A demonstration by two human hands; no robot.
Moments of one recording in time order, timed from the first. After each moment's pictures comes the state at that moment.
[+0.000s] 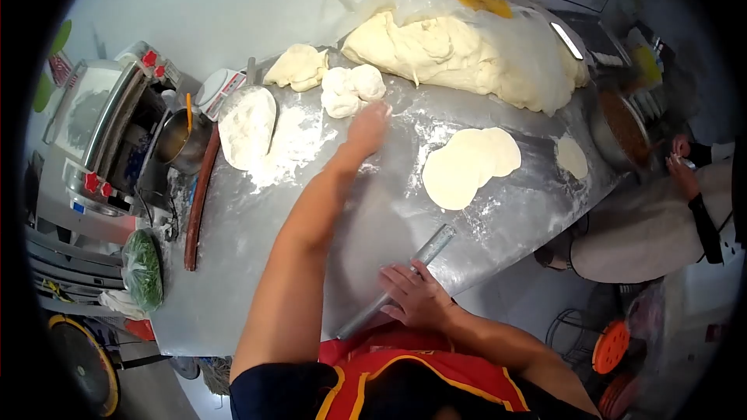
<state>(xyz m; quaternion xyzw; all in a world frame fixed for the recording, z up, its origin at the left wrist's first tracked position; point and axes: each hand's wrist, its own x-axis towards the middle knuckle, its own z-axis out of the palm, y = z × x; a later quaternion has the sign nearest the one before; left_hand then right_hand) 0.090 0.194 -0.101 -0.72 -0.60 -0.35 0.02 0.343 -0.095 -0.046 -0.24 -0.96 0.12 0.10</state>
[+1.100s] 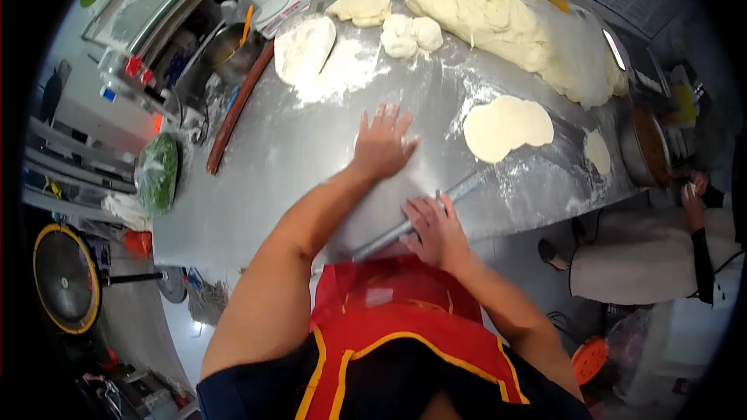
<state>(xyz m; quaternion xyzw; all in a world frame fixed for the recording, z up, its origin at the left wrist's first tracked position) 0.114 -0.030 -0.069 -0.69 -0.70 -0.18 0.05 0.341 -0.098 -0.057 -0.23 -0.95 0.12 0.18</state>
